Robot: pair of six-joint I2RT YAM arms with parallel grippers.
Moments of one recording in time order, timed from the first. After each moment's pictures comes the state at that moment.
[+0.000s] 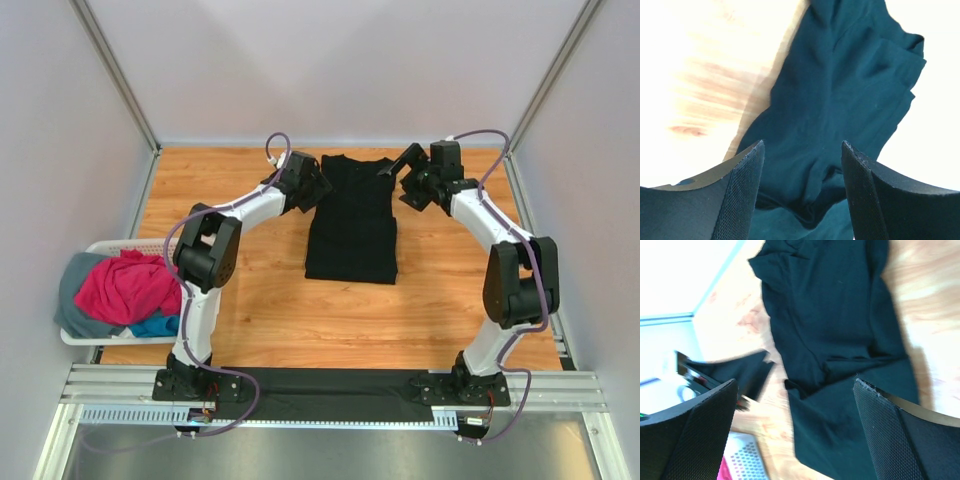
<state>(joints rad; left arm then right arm) -0.49 2.16 1.61 -0.19 -0.09 -1.05 0.16 1.77 1.35 -0.21 -0.23 0.94</state>
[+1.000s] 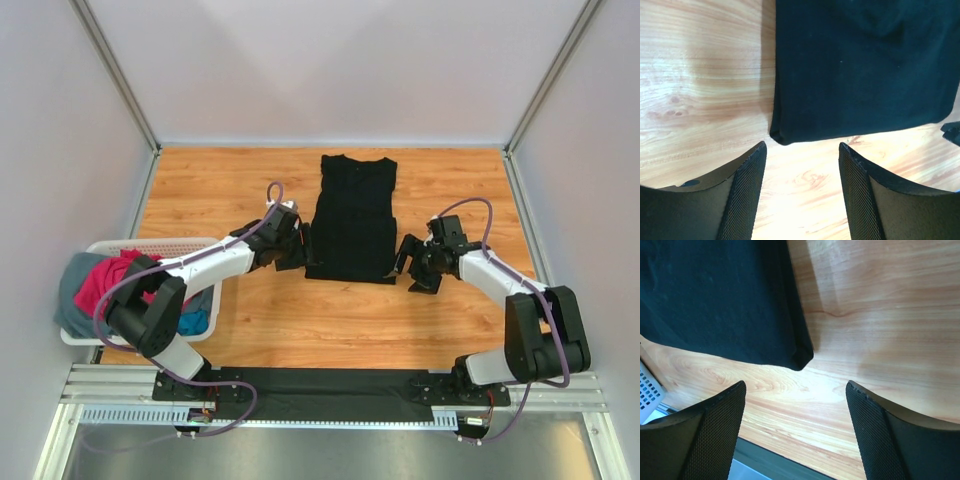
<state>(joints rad) -0.62 1.57 0.96 -0.27 0.06 -0.72 0.19 1.41 0.73 -0.43 -0.35 0.63</state>
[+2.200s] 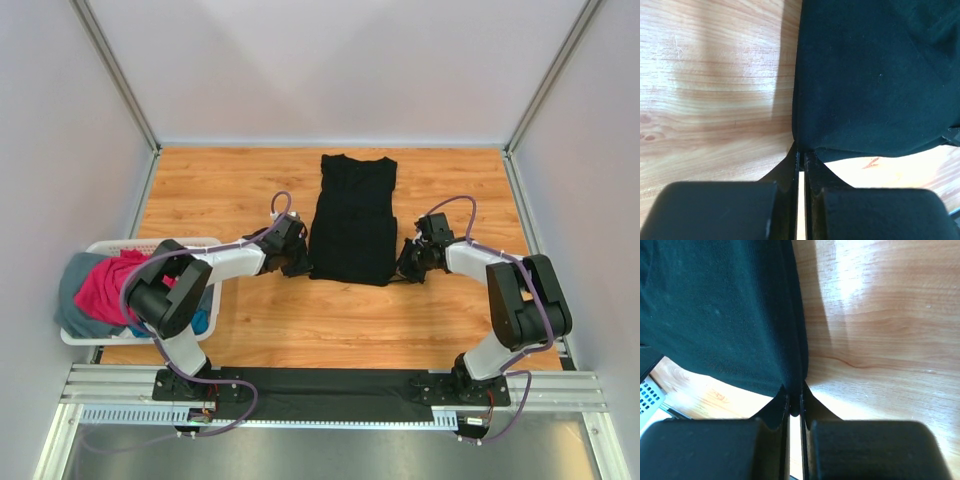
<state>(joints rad) -0.62 1.72 0.91 -0.13 0.06 -0.80 0.22 1.60 0.76 -0.28 -0.39 0.64</state>
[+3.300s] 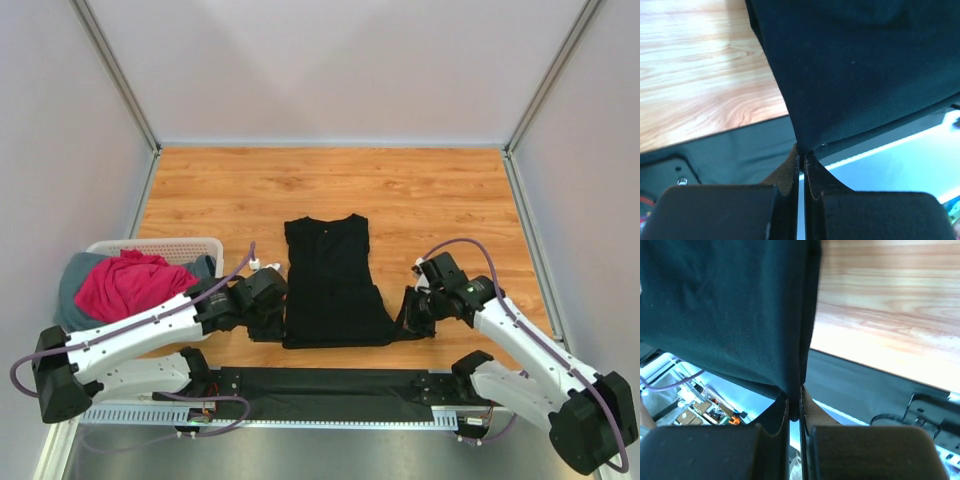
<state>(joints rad) -1.03 1.00 0.76 -0.87 0.01 -1.02 0.49 0.93 0.57 -0.84 -0.48 0.79</state>
